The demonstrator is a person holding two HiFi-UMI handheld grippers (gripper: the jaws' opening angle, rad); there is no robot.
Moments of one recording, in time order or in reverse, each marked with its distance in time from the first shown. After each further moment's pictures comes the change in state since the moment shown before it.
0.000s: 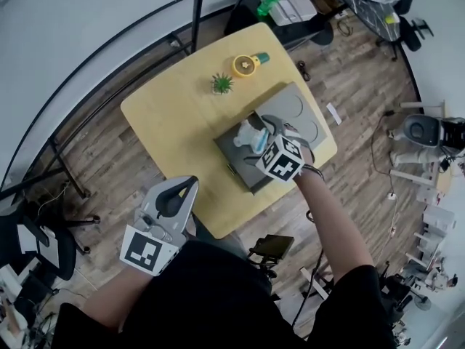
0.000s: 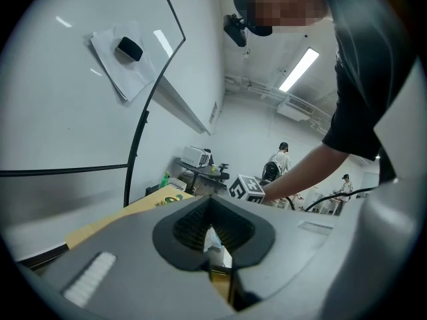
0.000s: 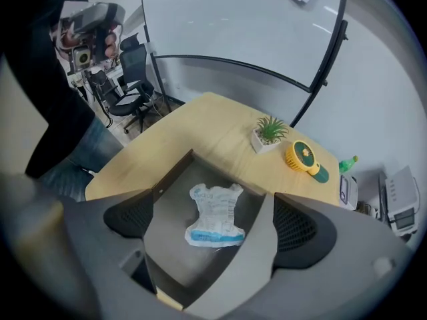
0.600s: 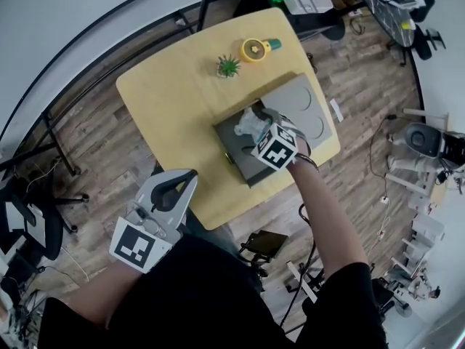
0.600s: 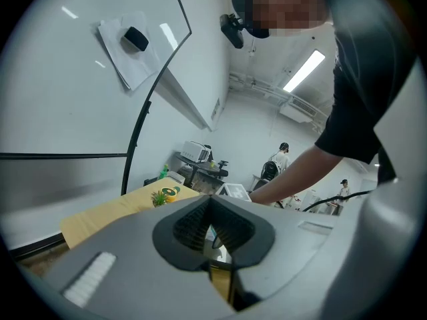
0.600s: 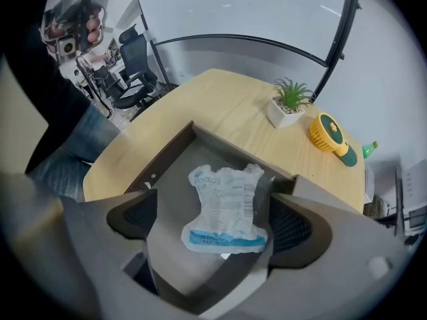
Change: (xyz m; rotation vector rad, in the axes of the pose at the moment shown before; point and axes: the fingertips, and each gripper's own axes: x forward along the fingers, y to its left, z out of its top) left arm 0.005 -0.004 -0.027 -0.045 0.048 -0.012; right arm 0.055 0.010 -0.029 0.014 0.103 0.094
